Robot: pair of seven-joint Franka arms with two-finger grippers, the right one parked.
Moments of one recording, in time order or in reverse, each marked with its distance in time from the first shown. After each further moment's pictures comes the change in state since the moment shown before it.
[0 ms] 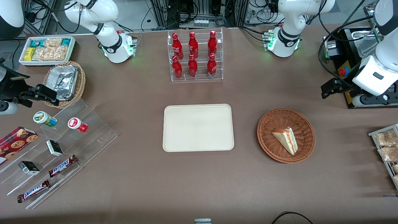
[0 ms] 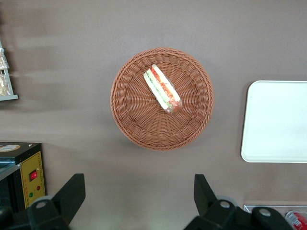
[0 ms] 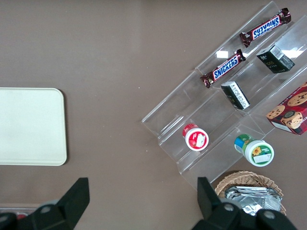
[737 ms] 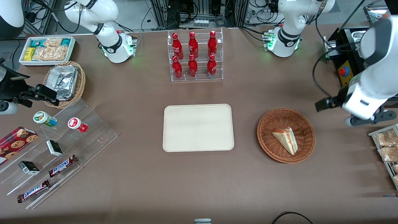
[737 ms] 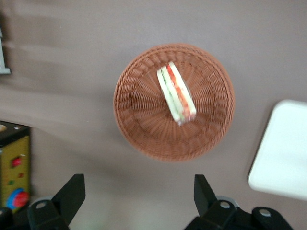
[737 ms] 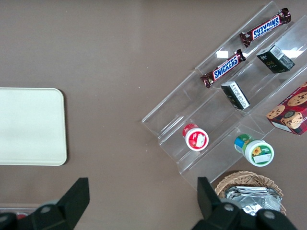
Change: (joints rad) arm 0.003 0.118 0.004 -0.065 0.026 0.115 -0.228
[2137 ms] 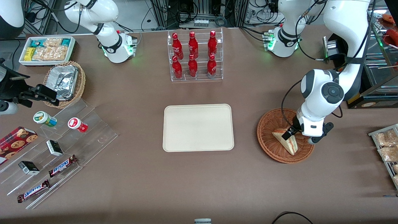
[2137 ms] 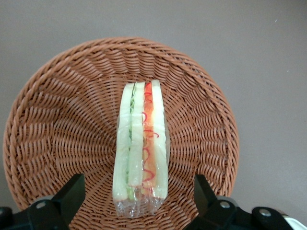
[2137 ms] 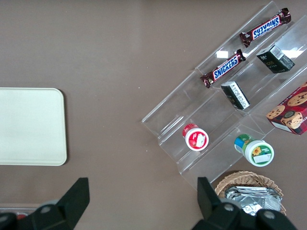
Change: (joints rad) arm -0.046 0.107 -0.025 -0.496 -0.003 0.802 -0.482
